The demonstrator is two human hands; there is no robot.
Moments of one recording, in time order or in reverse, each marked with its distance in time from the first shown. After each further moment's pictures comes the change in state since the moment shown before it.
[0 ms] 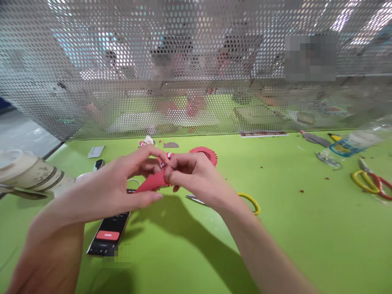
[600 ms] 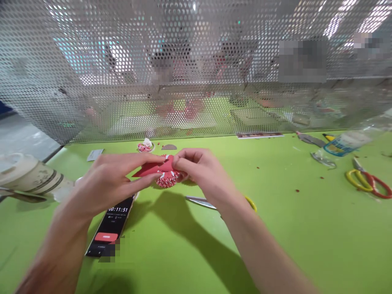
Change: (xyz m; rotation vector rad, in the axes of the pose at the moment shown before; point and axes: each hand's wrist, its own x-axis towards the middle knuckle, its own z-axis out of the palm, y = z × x) left_hand 0.000 -0.004 0.000 0.400 0.225 0.199; right_hand 0.000 -0.005 -0.009 0.054 0.173 0.057
